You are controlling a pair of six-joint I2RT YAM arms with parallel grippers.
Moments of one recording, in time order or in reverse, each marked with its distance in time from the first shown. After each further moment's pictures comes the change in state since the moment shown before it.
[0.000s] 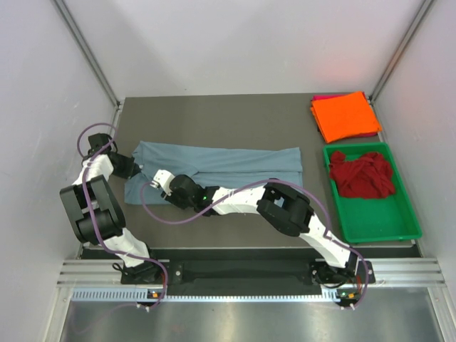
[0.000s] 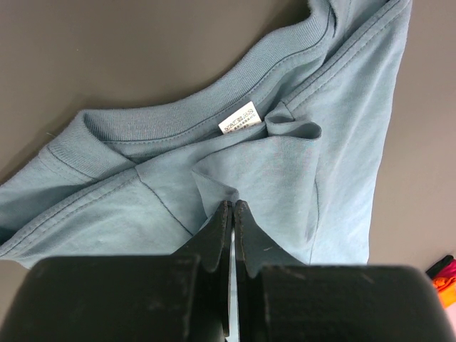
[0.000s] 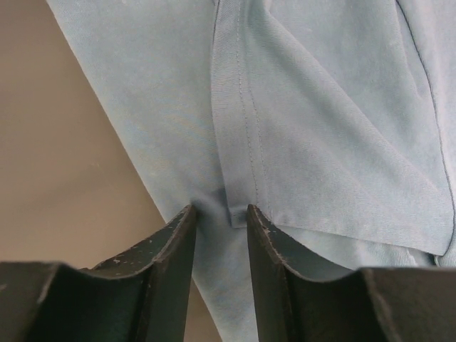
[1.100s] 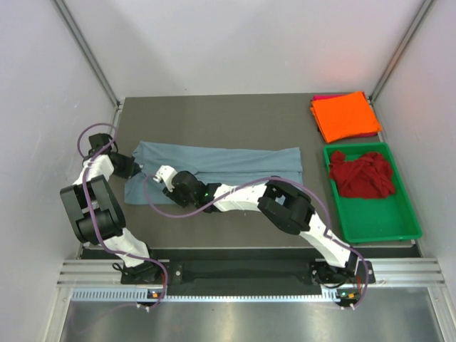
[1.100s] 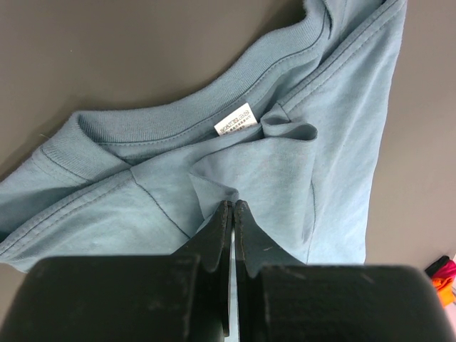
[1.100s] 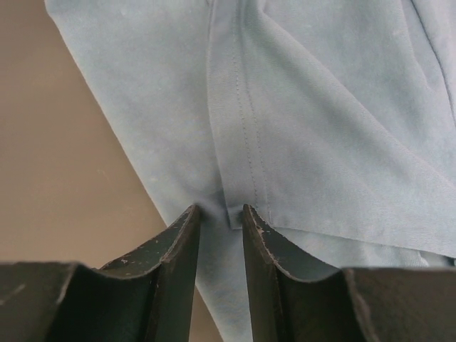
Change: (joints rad) left arm -0.006 0.000 -0.004 0.014 -0.001 -0.011; right arm -0.029 -0.002 0.000 0.002 -0.063 0.080
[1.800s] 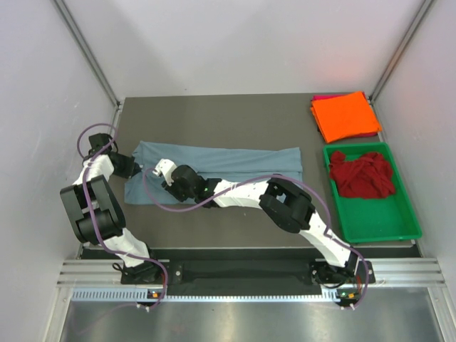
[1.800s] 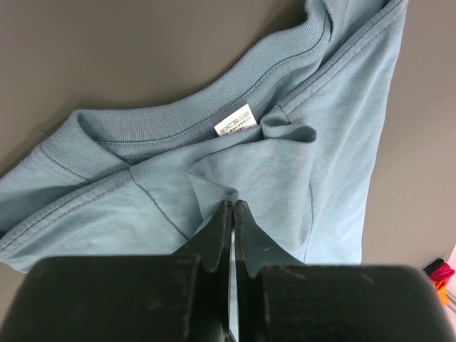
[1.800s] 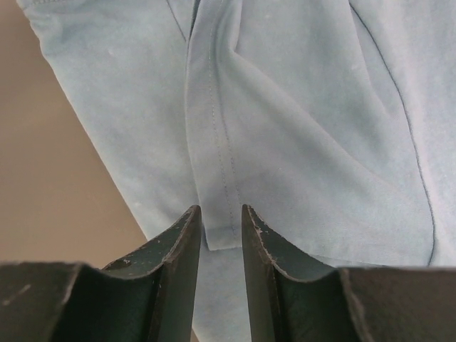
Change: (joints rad) left arm -0.001 0.000 -0.002 0.002 -0.004 -0.018; right arm -0.022 0.002 0.052 -0.015 -0.010 0.008
